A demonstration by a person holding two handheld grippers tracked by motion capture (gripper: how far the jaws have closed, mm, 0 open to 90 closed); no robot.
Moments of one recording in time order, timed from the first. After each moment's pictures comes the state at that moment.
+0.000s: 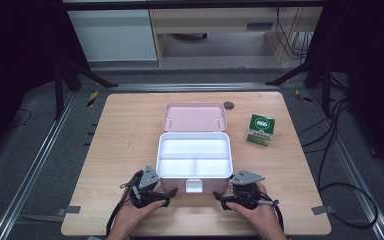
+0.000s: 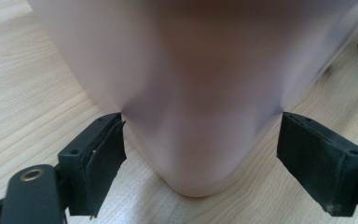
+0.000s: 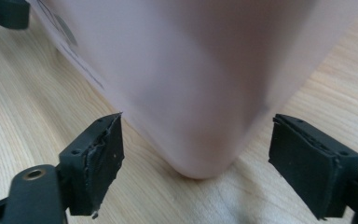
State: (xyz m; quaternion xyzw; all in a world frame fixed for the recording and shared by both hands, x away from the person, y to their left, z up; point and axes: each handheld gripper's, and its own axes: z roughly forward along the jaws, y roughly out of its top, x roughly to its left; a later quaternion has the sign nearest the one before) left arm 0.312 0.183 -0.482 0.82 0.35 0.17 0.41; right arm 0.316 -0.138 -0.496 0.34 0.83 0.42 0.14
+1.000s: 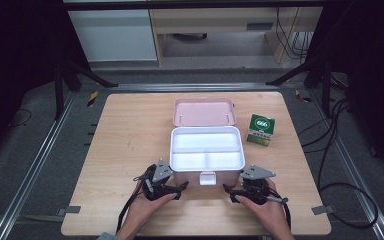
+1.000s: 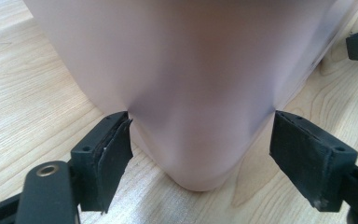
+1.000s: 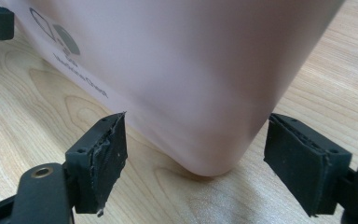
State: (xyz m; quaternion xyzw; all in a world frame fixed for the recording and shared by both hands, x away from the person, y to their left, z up) left arm 0.331 0.152 -0.484 0.83 0.33 0.17 0.42; right arm 0.327 -0.164 -0.495 0.38 0.81 0.41 0.17
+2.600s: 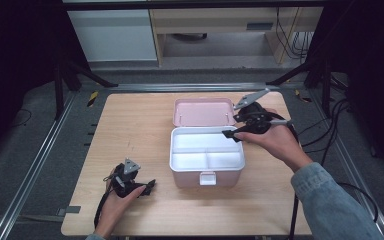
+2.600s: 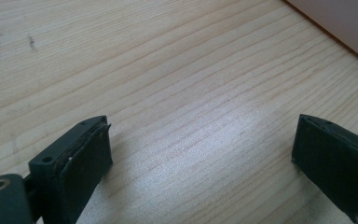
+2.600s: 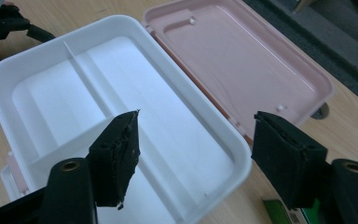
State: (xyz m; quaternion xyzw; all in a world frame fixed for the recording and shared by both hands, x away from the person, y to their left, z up) left arm 0.347 0.247 -0.514 0.80 0.46 0.19 0.33; right arm 0.439 -0.141 -0.320 0.27 0.89 0.34 0.14
